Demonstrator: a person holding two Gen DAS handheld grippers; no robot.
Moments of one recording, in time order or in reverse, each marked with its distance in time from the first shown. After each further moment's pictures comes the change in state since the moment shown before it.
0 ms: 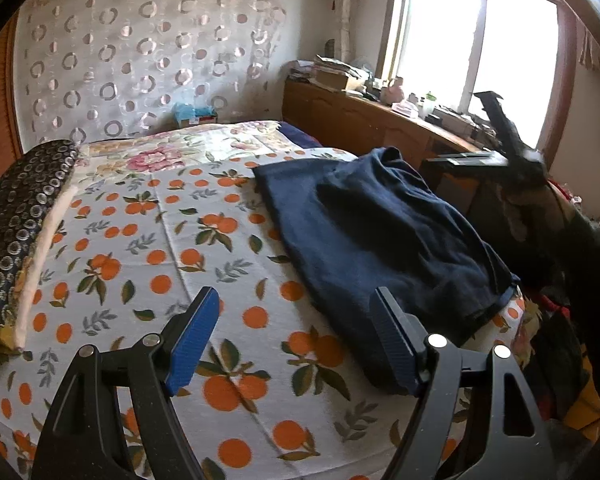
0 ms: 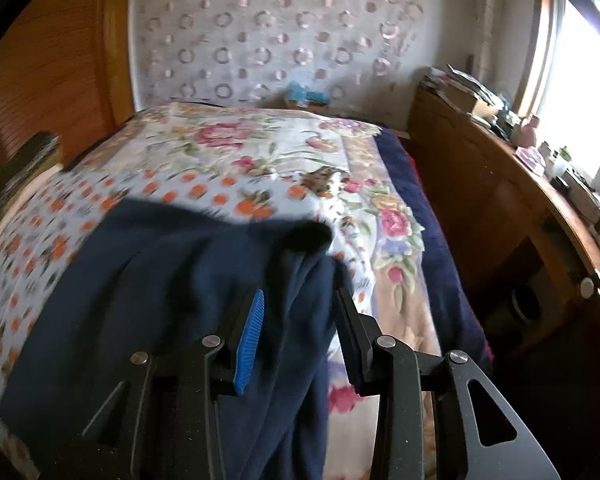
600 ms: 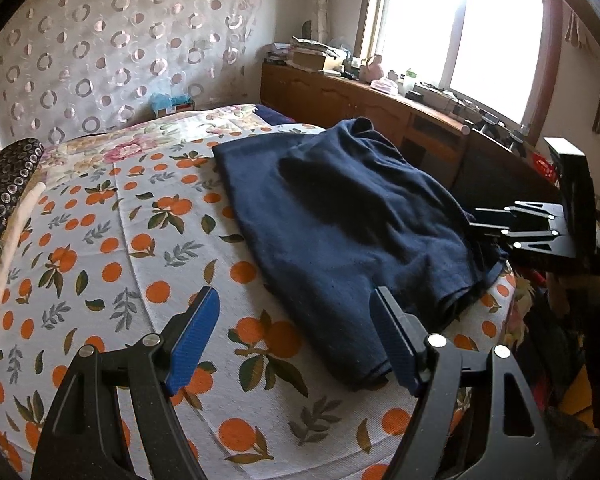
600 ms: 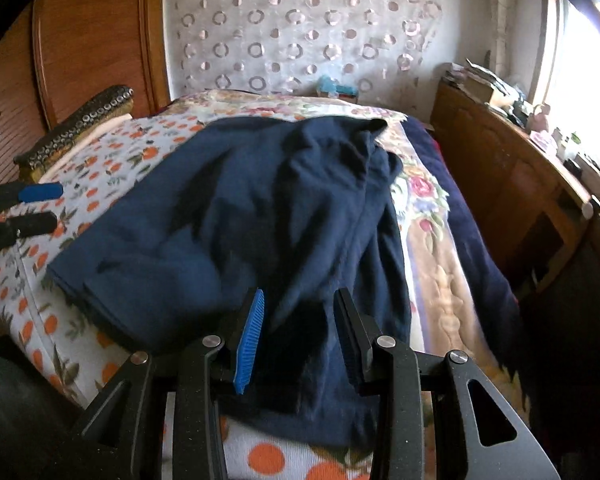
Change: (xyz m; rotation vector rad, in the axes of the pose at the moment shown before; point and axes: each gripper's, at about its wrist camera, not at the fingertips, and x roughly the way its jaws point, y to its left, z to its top) left arm 0.018 -0.030 -0.009 0.052 0.062 -0.045; right arm -0.067 0.031 -0.120 0.002 0.010 0.077
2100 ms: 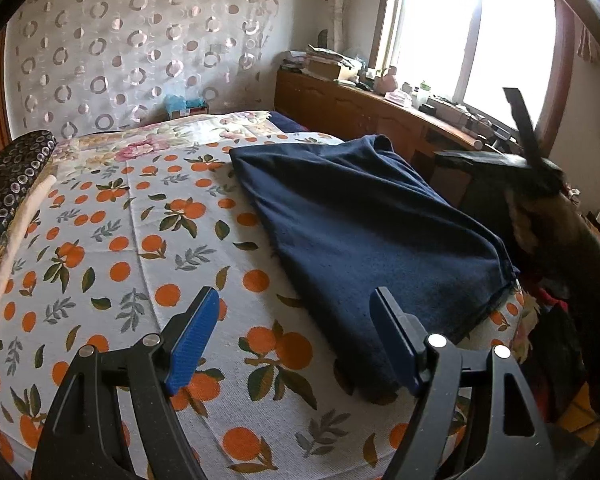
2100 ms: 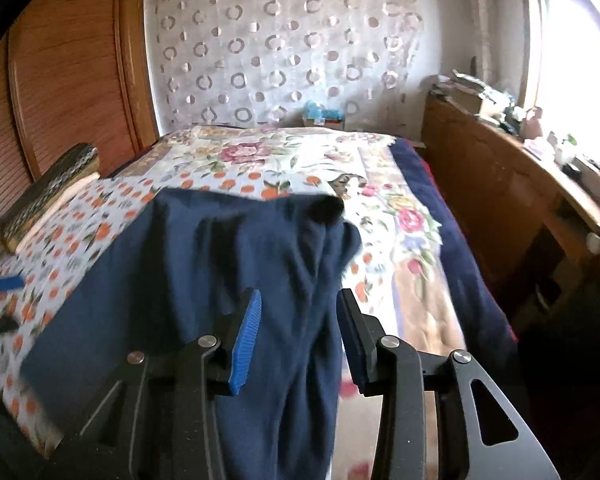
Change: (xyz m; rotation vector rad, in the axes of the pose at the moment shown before) left arm 0.002 0.007 0.002 -0.053 -0.035 0.032; right arm 0.047 -0.036 0.078 0.053 -0.088 0.018
